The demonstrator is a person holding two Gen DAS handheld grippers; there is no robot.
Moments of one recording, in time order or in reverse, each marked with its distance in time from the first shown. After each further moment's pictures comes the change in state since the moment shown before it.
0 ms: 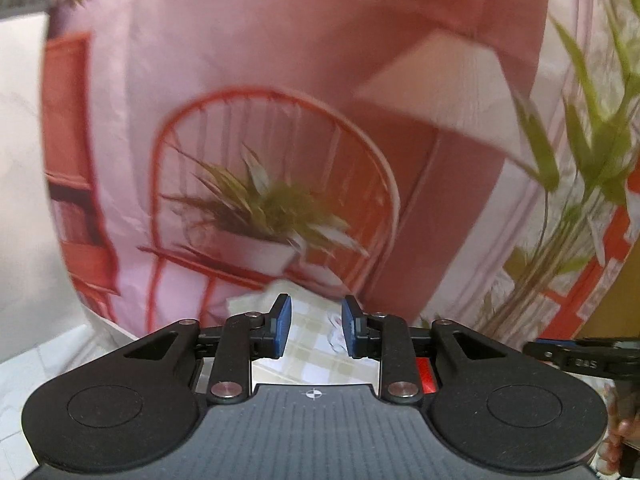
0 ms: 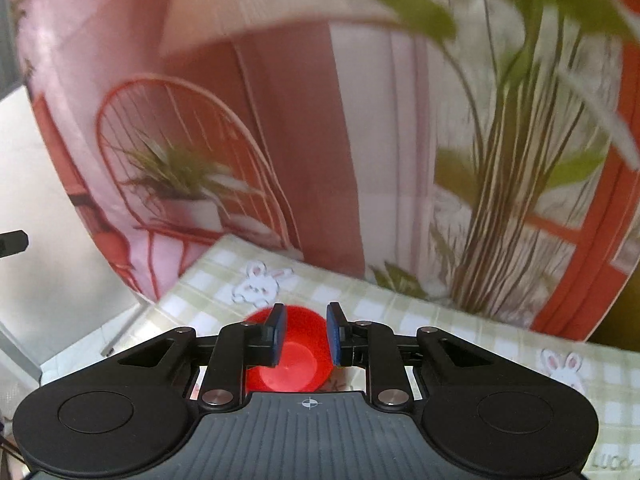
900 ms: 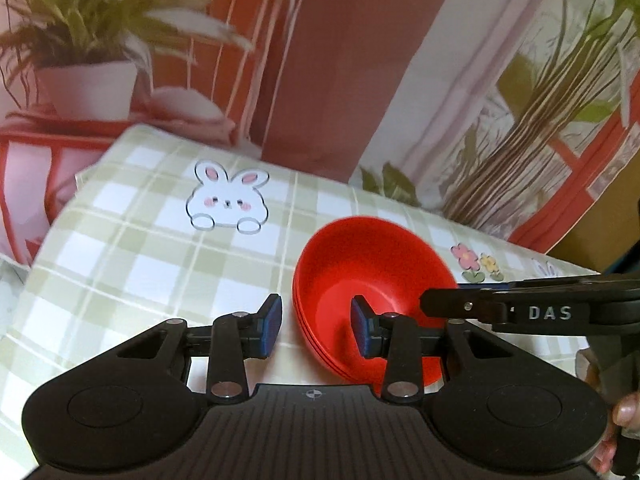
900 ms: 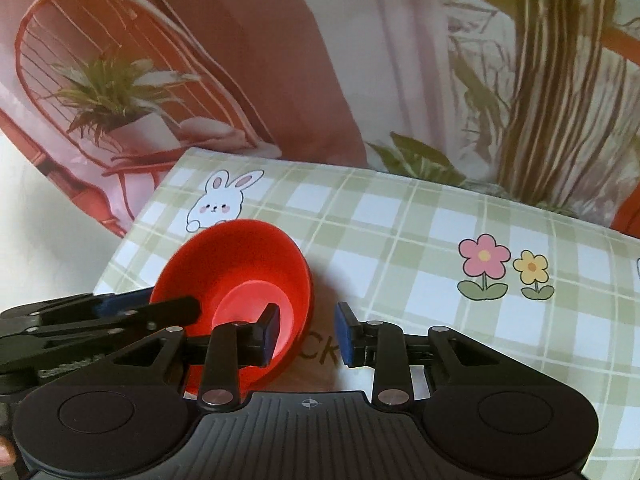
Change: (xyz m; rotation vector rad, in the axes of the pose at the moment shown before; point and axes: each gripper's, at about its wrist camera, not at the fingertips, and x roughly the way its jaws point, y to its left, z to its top) left arm 0.190 -0.071 -0.100 0.062 0.352 -0.181; right arm 0.128 -0.044 -0.036 0.160 0.258 0.089
